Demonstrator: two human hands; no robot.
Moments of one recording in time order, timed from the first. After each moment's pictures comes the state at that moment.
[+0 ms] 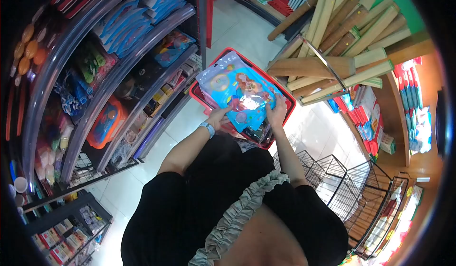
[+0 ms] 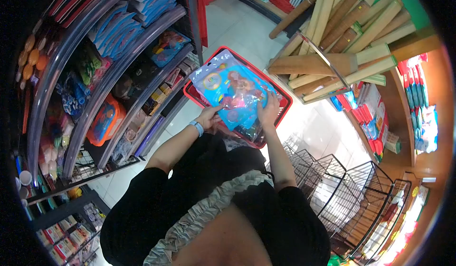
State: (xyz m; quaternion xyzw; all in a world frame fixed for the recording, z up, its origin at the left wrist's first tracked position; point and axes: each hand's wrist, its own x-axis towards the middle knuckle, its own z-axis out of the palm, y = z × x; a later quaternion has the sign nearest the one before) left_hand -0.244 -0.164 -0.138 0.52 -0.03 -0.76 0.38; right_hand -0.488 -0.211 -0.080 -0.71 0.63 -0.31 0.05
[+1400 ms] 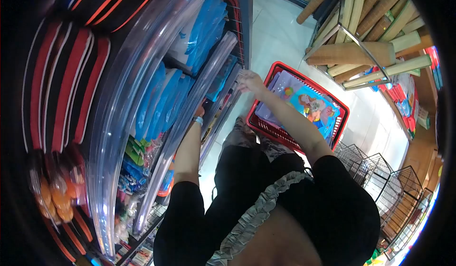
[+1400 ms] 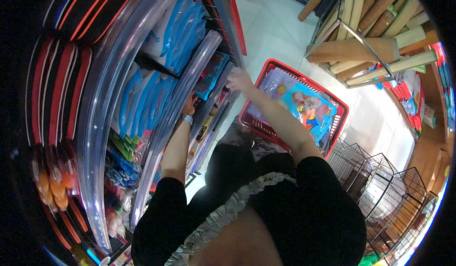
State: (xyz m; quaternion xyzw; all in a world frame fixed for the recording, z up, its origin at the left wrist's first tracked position) left_hand 0.095 -0.309 -0.158 0.67 -0.24 -0.40 0.58; right_hand -0.154 -0.395 -0.091 -0.38 0.51 -0.28 0.72
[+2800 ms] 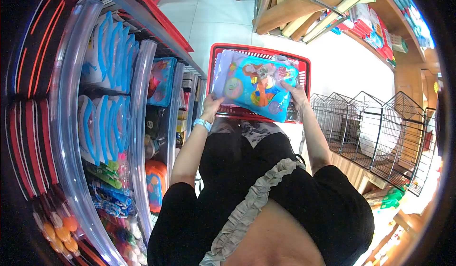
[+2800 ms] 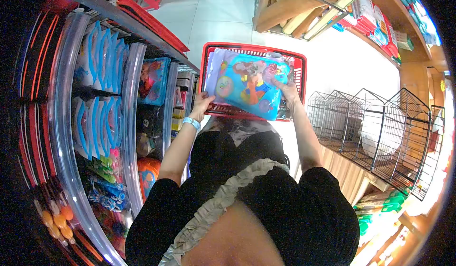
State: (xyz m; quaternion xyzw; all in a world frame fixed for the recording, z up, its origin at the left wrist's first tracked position) left_hand -0.127 -0.278 -0.138 0.66 -0.39 -0.61 0.19; right_hand -0.452 -0.216 -0.076 -0.15 0.69 -0.45 0.55
